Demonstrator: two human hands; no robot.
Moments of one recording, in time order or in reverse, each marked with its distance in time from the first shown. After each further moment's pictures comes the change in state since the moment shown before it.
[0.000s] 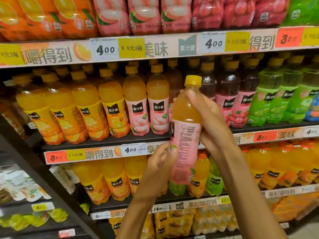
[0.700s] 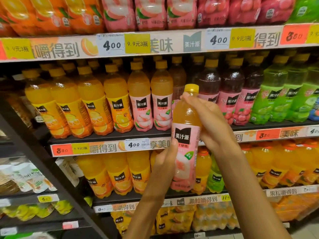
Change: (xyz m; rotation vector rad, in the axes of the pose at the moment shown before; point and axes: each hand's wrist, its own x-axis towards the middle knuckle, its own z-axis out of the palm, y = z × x) left_hand -0.010 0.003 0.011 0.004 0.084 -0.203; right_hand -0.001 0.003 0.004 -0.013 0.068 0.126
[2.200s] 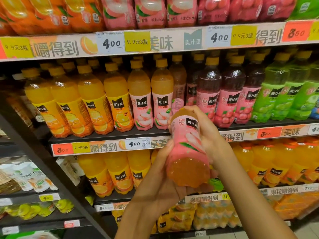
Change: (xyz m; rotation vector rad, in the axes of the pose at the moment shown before) left_hand -0.023 0.019 -0.006 -0.699 -0.457 -0.169; right_hand 0.016 0.026 -0.005 0.296 0.004 0.482
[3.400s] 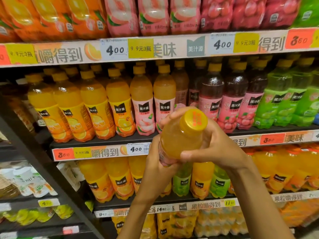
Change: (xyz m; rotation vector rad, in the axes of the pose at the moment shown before) left_hand 0.032 0.001 -0.049 0.861 0.363 0.635; right_hand -0.057 -0.005 0.010 -0.698 -0.586 -0.668
